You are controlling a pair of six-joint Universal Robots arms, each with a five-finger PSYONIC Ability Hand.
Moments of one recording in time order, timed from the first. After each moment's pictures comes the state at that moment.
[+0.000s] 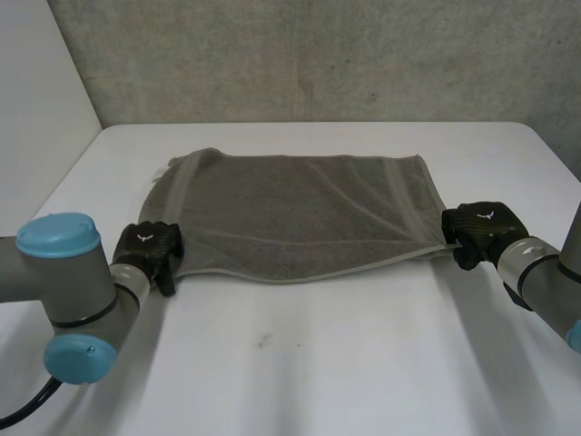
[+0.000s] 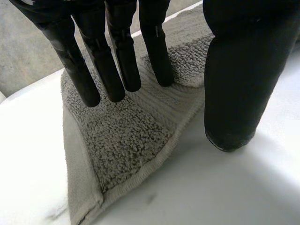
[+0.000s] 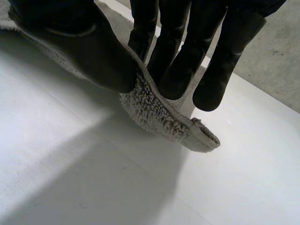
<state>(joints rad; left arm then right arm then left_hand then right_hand) 4.43 -2.18 -1.67 3.51 -1.59 3.35 1.72 -1.10 1.60 -0.11 1.34 2.78 0.72 0.72 0.72 0.72 0.52 1.35 1.34 1.34 1.34 1.17</state>
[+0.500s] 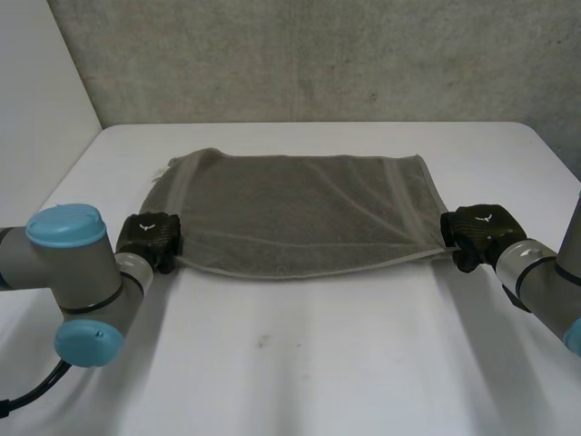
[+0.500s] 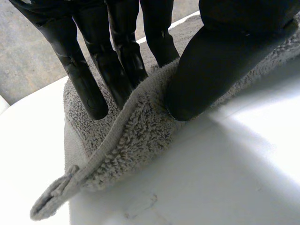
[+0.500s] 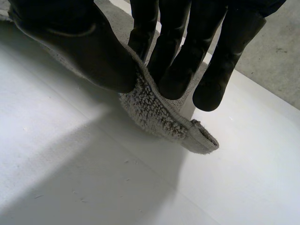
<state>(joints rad) 4.43 -2.23 -1.57 3.51 -1.59 3.35 1.72 -1.09 1.60 -0.11 1.34 2.77 1.16 1.17 1.17 1.17 0.98 1.35 1.34 1.34 1.34 1.17</state>
